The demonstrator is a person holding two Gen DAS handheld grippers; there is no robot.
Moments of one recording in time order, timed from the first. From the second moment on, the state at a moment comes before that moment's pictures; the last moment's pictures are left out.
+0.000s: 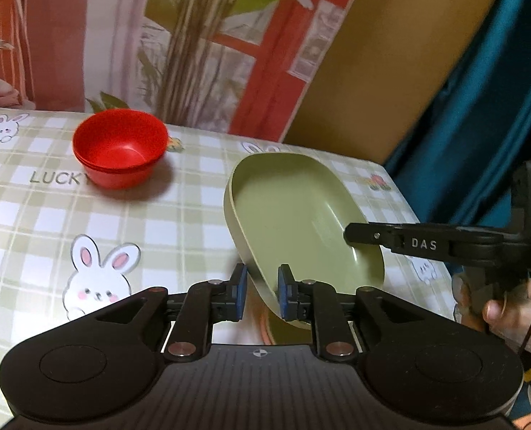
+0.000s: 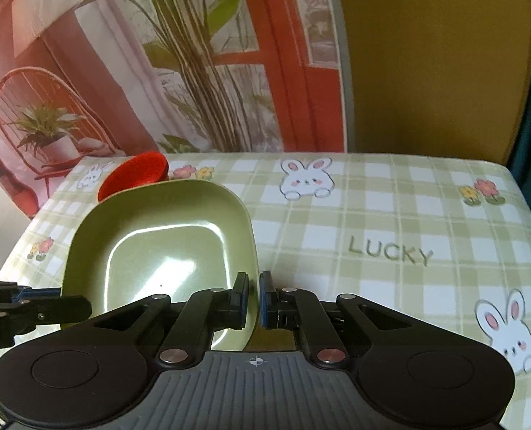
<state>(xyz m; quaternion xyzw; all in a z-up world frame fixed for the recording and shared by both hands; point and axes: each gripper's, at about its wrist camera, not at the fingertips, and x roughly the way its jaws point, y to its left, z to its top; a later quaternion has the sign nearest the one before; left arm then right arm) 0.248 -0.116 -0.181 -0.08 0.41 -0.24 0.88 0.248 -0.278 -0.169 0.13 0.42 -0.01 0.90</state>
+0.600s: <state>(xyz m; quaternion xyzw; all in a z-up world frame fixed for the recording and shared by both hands) 0.210 -0.135 -0.200 -0.06 0.45 -0.28 0.85 0.196 -0.288 -0.186 0.15 0.44 -0.04 0.88</state>
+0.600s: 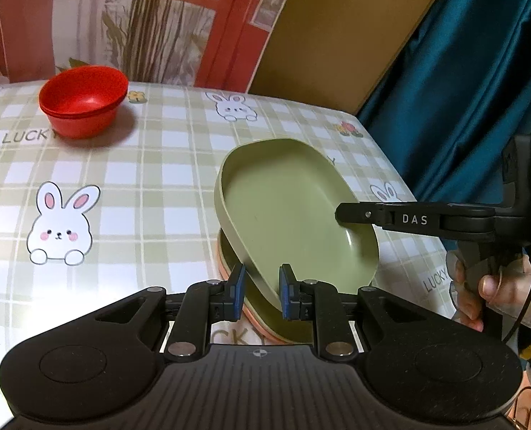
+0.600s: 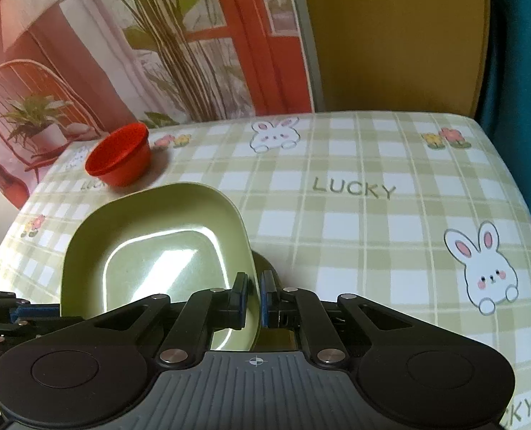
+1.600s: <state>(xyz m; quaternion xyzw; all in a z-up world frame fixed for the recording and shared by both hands) 0.214 -0.148 -0.227 -0.04 0.49 -0.28 0.83 0.181 -0.290 -0.198 0.15 0.45 -0.05 0.88</state>
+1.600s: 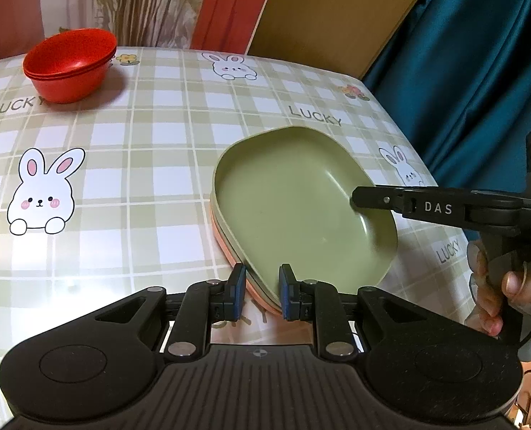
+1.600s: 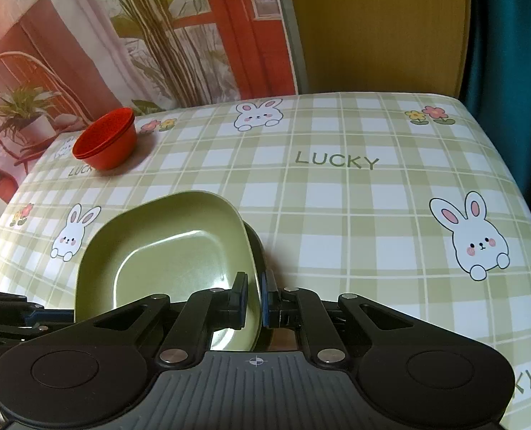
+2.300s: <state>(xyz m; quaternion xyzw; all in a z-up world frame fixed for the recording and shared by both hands) 0.217 -0.145 -0.223 -0.03 0.48 -0.26 0.83 0.176 -0.294 -0.199 0.15 0.45 -0.06 0.88</state>
